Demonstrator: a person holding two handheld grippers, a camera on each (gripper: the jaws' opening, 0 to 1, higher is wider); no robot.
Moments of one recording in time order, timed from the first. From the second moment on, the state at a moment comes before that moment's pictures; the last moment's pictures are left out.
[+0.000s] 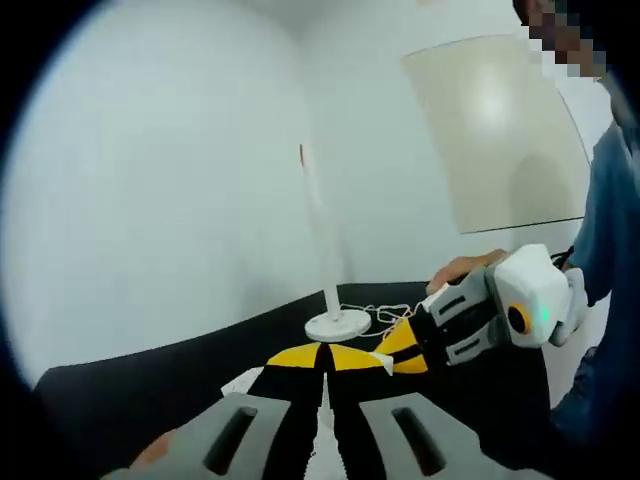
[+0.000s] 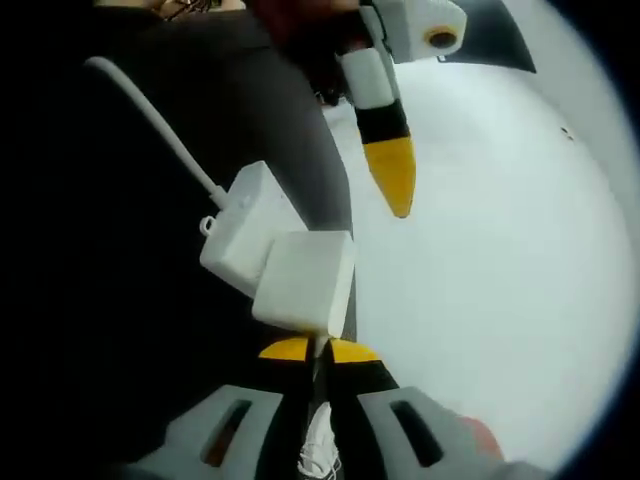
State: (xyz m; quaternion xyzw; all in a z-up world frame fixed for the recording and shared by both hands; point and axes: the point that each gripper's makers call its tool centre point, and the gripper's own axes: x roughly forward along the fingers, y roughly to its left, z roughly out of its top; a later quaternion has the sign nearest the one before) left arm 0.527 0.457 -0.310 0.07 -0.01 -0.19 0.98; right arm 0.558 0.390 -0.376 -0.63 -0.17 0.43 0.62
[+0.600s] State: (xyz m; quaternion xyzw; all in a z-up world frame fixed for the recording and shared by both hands) left arm 0.556 0.435 -0.335 0.08 0.03 -0.21 0.97; right arm 0.562 0.393 -0.379 -0.63 -0.18 0.43 0.62
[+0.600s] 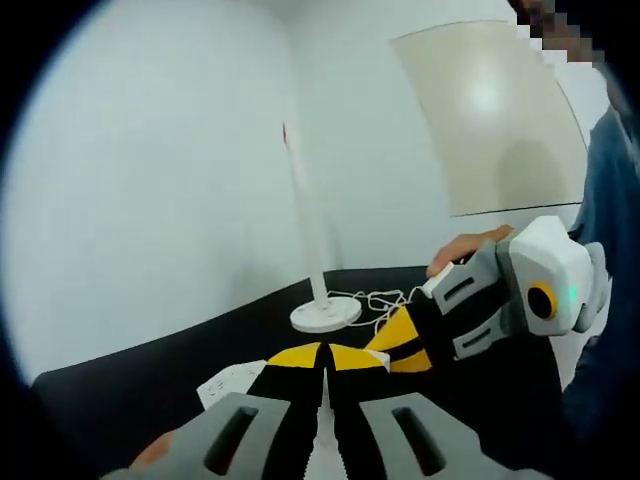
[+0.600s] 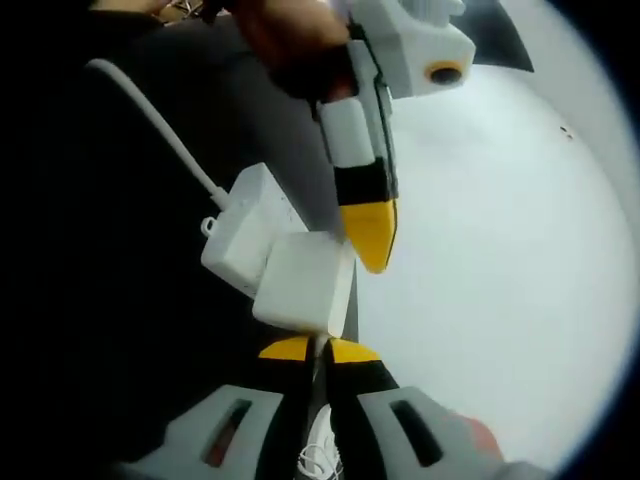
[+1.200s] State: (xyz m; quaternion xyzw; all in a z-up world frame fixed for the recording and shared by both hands) left arm 0.568 0.411 -0.350 0.11 0.10 -0.25 0.96; right arm 0.562 0.382 -0.393 -0.62 -0.17 0.44 0.63
